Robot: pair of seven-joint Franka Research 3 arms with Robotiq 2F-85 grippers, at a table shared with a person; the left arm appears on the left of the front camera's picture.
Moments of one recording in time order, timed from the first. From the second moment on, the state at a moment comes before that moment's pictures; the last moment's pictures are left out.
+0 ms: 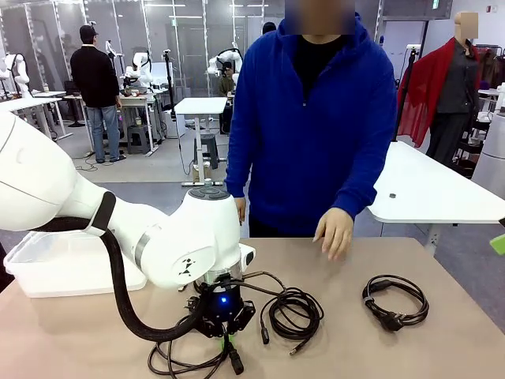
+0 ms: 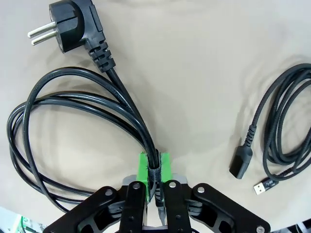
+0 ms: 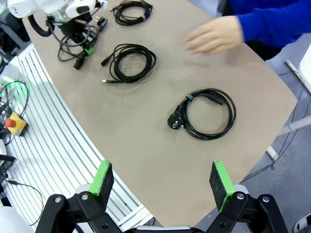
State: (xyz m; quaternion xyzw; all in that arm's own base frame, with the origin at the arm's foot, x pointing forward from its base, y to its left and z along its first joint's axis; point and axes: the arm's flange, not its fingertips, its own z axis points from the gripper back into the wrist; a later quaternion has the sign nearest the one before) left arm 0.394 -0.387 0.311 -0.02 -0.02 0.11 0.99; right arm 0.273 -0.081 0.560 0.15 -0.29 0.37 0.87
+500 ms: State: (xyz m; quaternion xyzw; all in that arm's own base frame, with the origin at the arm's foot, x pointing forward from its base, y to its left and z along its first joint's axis) left arm 0.385 -0.386 0.336 -0.01 -0.02 0.09 1.00; right arm 0.273 -0.081 0.560 0.15 -0.29 0.37 0.87
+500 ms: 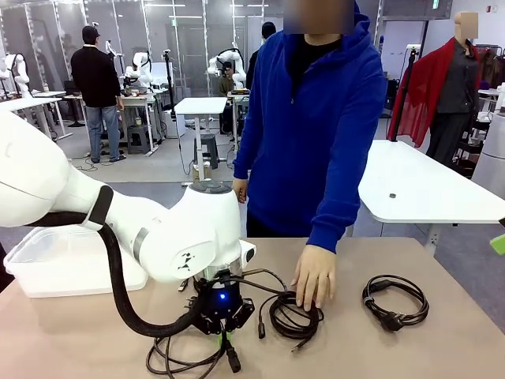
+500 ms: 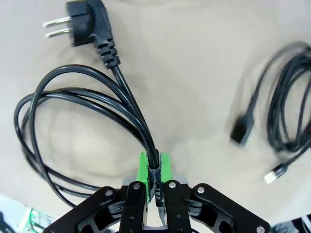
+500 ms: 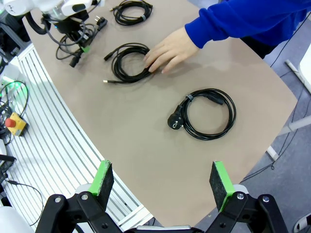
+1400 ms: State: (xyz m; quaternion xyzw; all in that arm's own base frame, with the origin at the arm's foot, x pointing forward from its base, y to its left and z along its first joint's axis) left arm 0.334 -0.356 0.456 0.05 -0.08 -0.04 1.00; right arm 0.273 -0.081 0.560 0.15 -0.29 0.37 0.87
